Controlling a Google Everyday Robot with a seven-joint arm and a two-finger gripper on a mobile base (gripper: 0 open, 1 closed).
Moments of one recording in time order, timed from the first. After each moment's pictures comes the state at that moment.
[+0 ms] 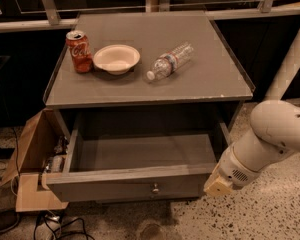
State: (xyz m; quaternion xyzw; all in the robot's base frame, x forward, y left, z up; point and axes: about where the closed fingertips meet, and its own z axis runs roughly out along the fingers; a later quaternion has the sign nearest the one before) arm 0.393 -0.181 0.672 -0.50 0.84 0.18 0.08
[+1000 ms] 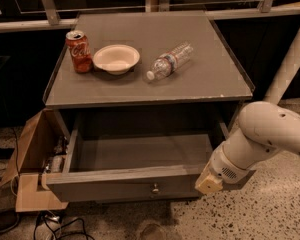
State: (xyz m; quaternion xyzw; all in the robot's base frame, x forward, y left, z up) arm 0.409 -0.162 0.655 -0.51 0.84 0.19 0.09
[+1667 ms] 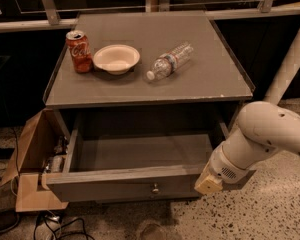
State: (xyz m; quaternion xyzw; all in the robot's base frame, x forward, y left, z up) arm 0.409 -0.162 0.655 -0.51 0.84 0.19 0.09
